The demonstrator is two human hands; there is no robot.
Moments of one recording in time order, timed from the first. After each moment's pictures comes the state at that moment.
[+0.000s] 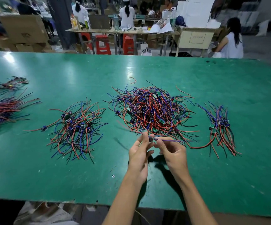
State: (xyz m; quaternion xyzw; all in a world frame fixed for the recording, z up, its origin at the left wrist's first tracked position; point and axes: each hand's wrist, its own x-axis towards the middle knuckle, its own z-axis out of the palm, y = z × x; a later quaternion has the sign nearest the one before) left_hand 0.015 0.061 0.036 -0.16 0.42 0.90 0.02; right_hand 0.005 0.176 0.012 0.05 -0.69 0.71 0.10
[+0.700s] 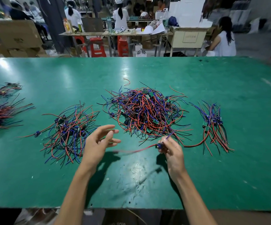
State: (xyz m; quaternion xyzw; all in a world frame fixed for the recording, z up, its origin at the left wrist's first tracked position) left_hand 0.006 -0.056 0.046 -0.01 0.71 0.70 -0.10; right_hand 0.001 0.187 0.011 -0.02 -0.55 0.84 0.03
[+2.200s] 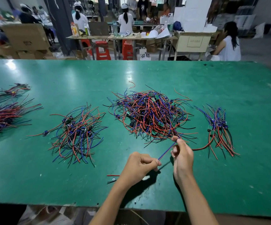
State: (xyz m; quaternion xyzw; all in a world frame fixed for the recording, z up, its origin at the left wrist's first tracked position) left_hand 0.034 0.031 0.023 0.04 0.79 0.61 0.07; right_hand -0.015 0.186 0.003 -0.14 -0.50 0.84 0.14
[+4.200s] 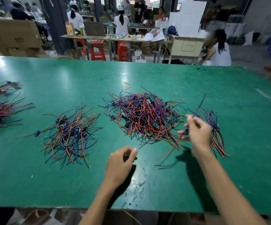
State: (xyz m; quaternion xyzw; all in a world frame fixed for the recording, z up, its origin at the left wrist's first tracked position) left_hand 0.028 0.000 0.006 -0.01 0.86 0.51 -0.10; right_hand -0.056 0.248 0.072 -0.15 -0.67 0.70 0.19
